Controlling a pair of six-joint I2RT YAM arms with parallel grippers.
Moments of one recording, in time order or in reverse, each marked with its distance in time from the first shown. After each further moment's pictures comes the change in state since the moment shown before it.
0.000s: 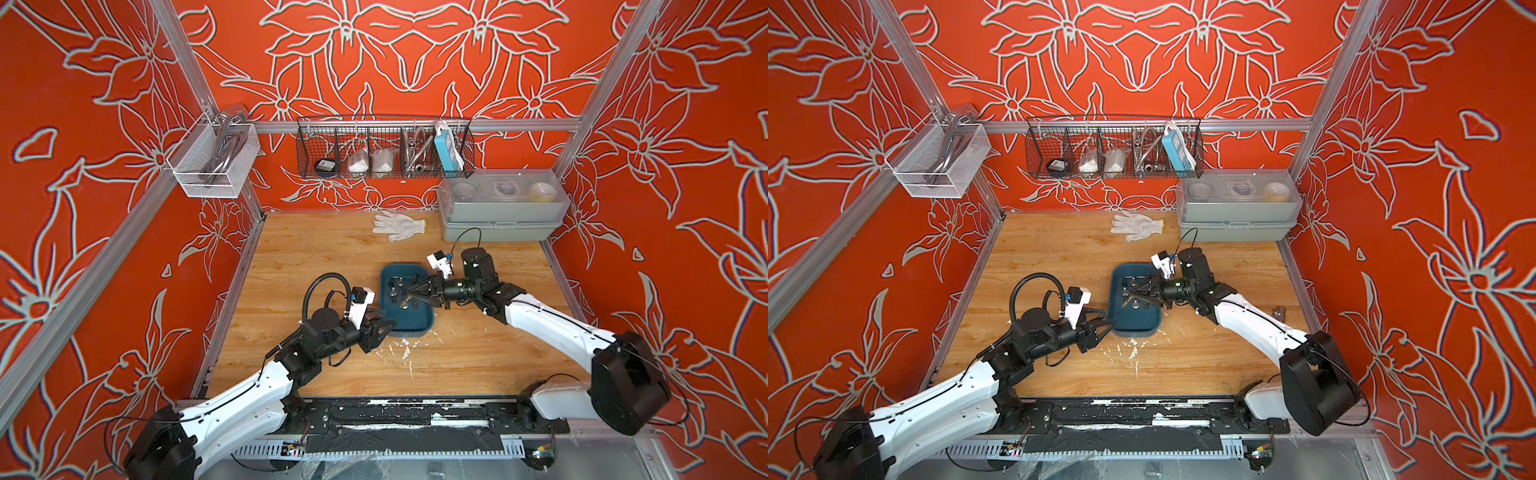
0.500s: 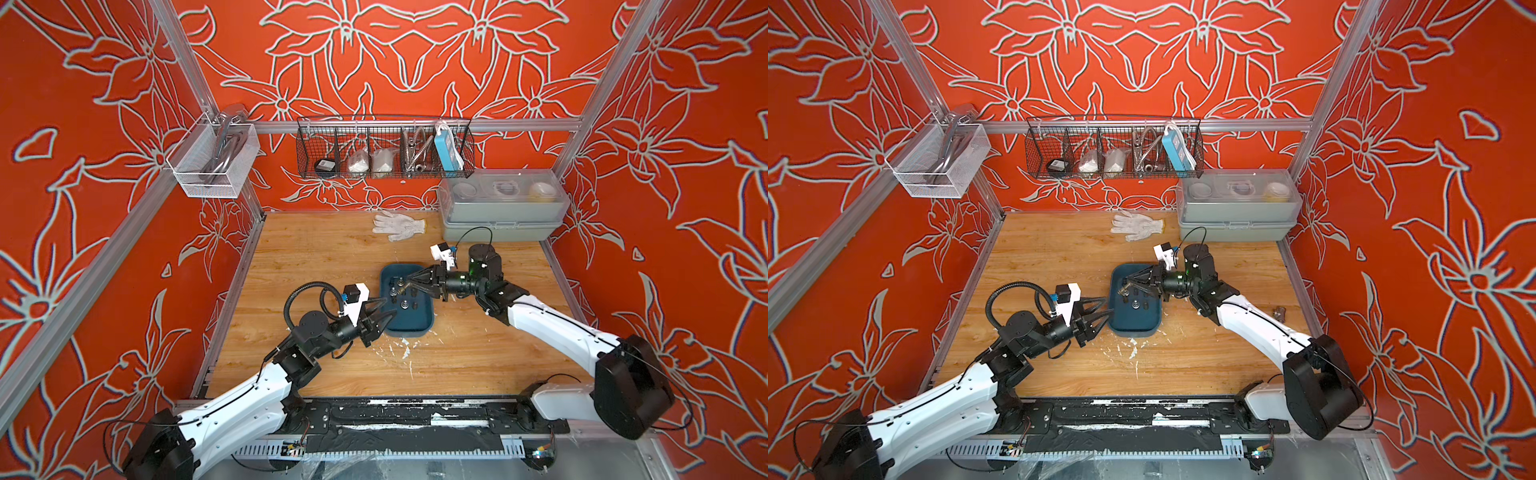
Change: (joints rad) left arm 0.000 -0.010 -0.005 0.200 0.006 0.092; right arm 0.002 -0.010 -0.006 0.171 -0.002 0.176
